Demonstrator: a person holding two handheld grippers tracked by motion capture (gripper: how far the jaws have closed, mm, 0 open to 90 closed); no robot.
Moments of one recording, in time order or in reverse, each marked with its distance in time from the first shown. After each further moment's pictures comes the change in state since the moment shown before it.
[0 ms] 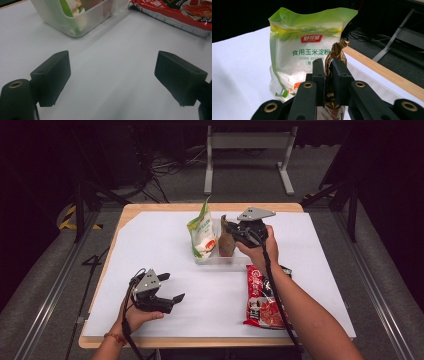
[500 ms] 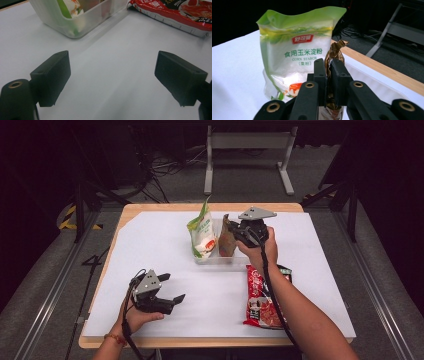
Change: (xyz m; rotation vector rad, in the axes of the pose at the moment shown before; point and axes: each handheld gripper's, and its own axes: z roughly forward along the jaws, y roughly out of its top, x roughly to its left) left arm -0.003 0.001 -0.001 0.000 0.001 0.010; right arm 0.003 -0.001 -0.002 -0.003 -0.062 0.060
